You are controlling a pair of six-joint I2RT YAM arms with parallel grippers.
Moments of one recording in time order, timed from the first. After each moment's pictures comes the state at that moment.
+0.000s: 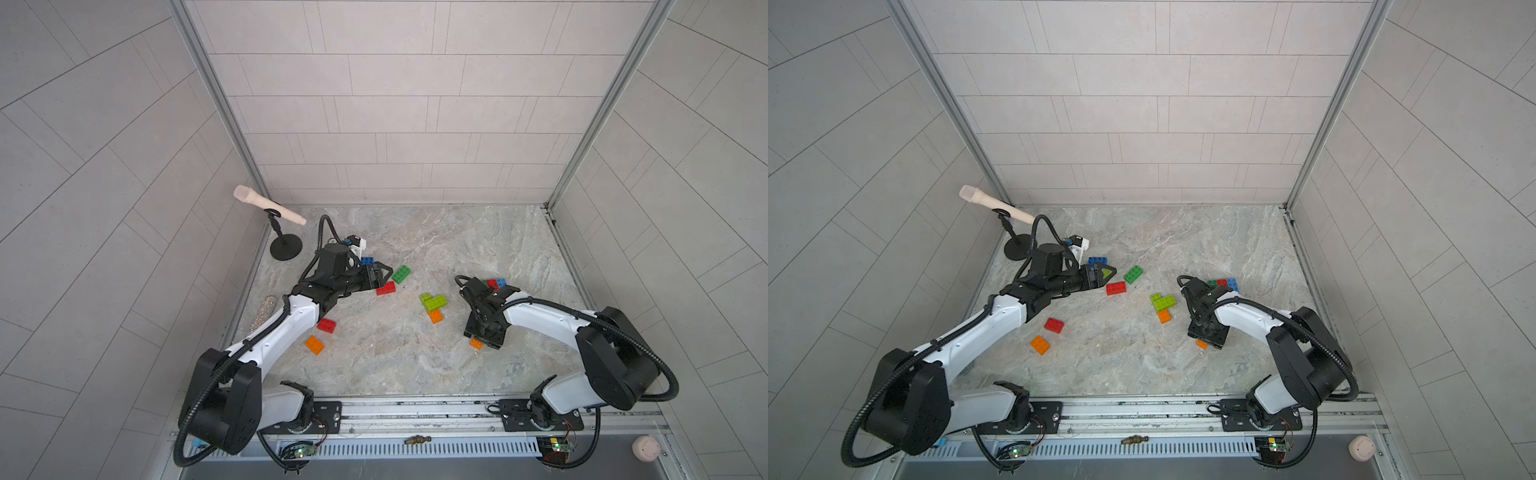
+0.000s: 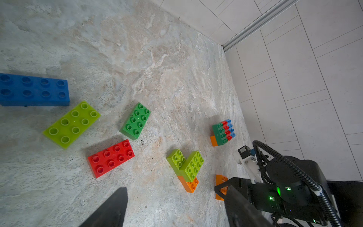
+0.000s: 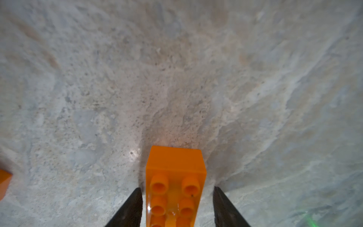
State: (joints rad) left arm -0.35 1.27 0.78 -0.11 0.46 -0.55; right arm 0.53 1.47 0.77 -0.81 0.01 1.03
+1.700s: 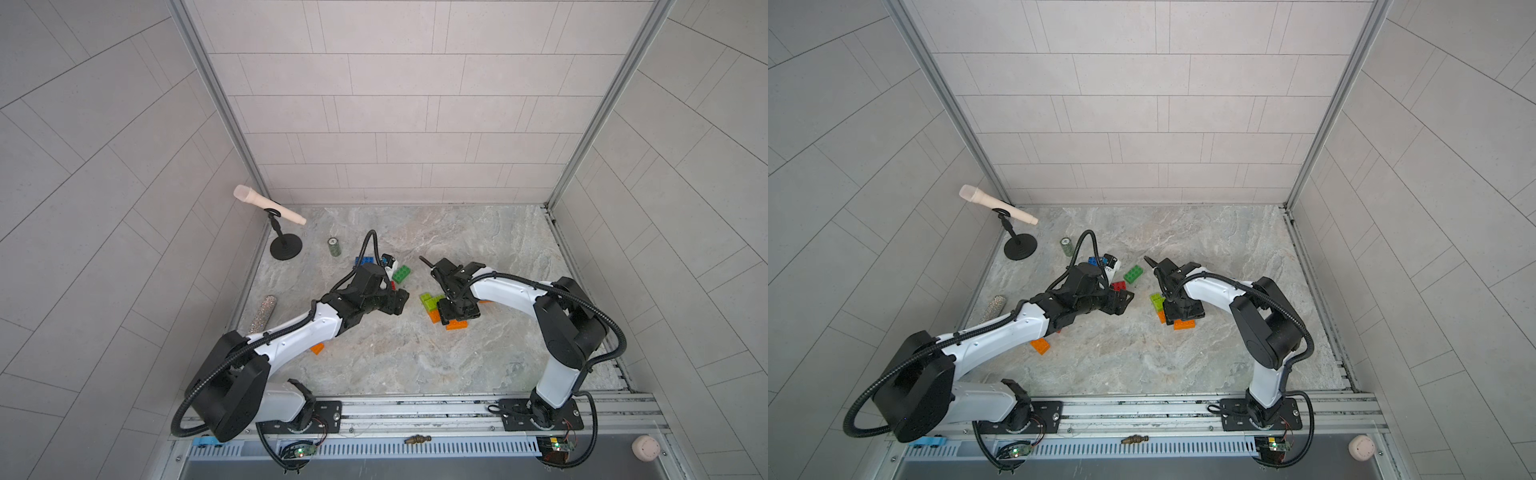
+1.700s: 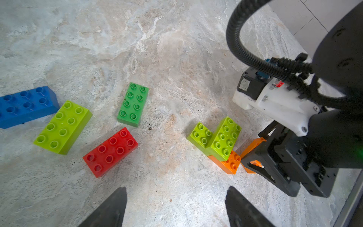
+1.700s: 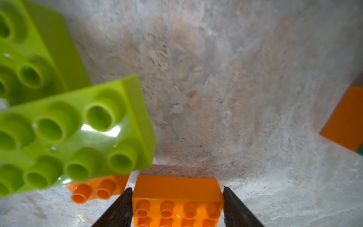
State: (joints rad) left arm -0.65 1.34 0.73 -0.10 0.09 -0.27; right arm 0.61 1.78 1.13 -0.87 0.04 0.46
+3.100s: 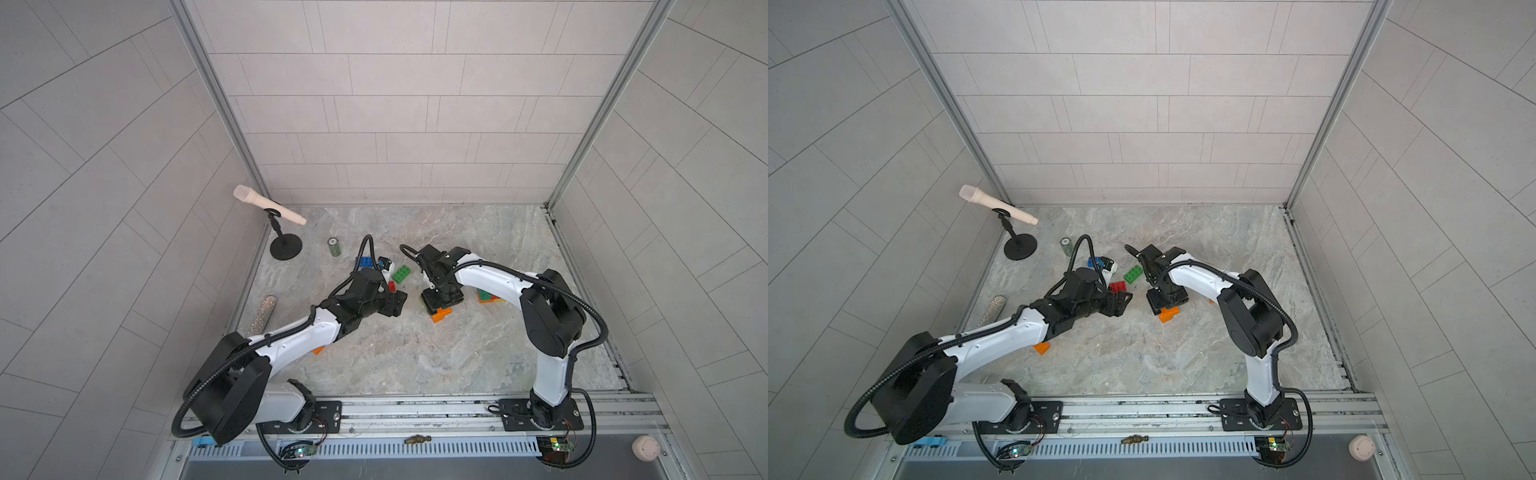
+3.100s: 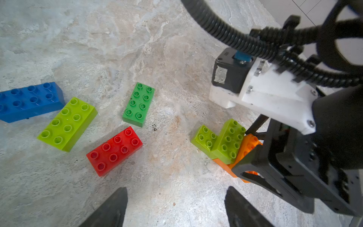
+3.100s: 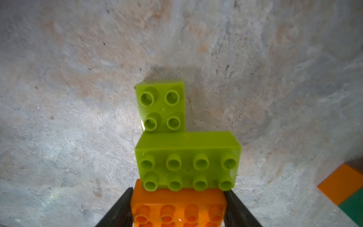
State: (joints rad) left arm -0.65 1.33 0.66 0.00 0.05 -0.30; right arm 0.64 1.91 1.42 -1.00 -0.03 0.26
